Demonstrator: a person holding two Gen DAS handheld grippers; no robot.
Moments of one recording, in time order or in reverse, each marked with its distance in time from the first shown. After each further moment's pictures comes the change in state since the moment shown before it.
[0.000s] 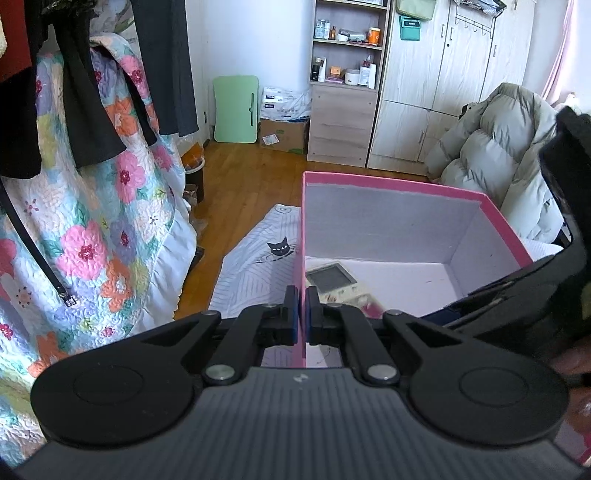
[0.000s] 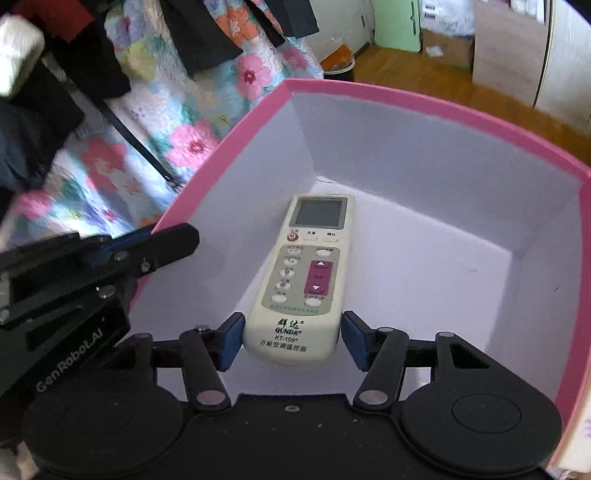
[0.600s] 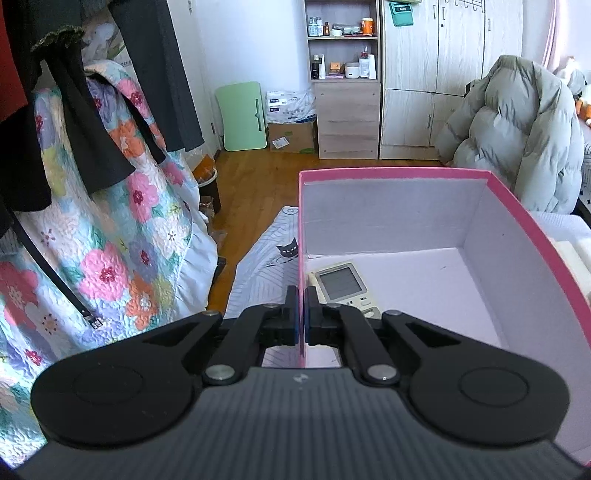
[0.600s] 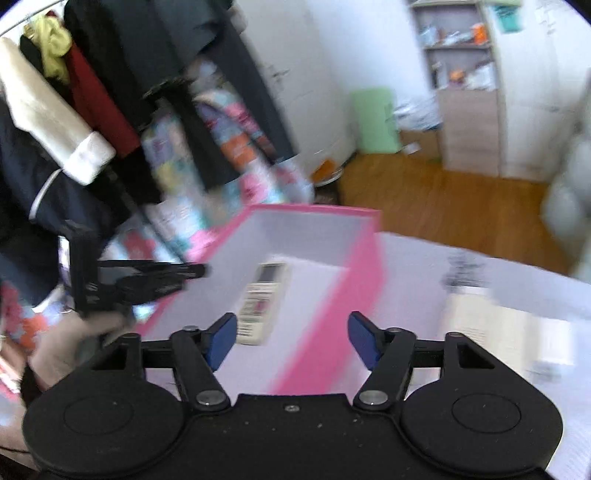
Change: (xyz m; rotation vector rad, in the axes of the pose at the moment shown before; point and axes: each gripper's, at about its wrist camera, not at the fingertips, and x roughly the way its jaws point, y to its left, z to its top) left arm -0.001 -0.027 -0.002 0.116 0.000 0.085; right arm -0.191 -0.067 -0.120 0.009 -0.415 -0.014
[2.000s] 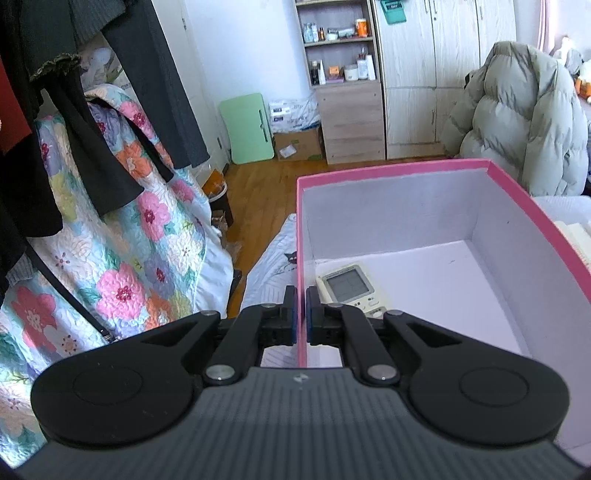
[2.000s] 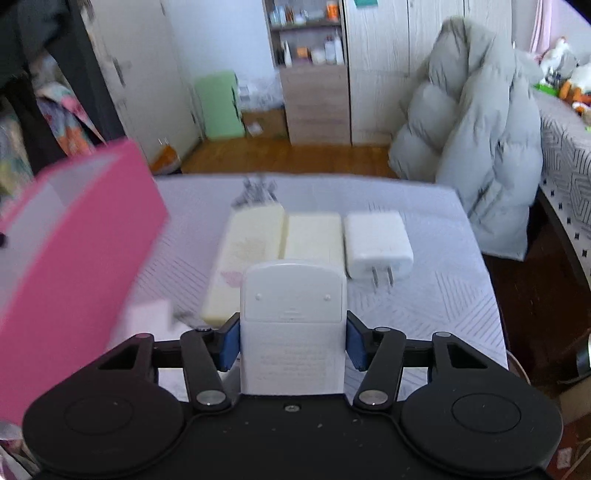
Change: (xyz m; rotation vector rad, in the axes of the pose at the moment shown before) left arm -0.006 -0.007 0.000 0.067 -0.030 0.043; right arm 0.019 -0.085 -0.073 0.156 0.007 -0.448
